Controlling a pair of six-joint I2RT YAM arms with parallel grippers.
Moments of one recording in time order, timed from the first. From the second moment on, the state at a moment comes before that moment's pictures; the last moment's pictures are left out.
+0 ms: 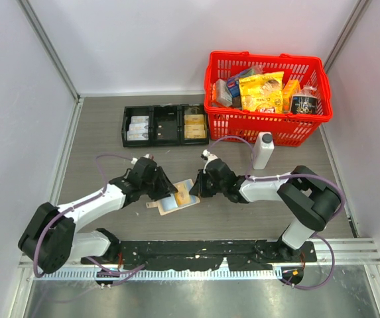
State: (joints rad) left arm -0.60 1.21 0.57 -0.21 0.12 -1.03; right arm 0.83 1.64 0.67 0.29 -0.15 0.72
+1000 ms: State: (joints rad) left arm -0.61 1.29 0.38 0.19 0.18 -1.16; right arm 0.80 1.64 0.64 0.32 -0.18 0.76
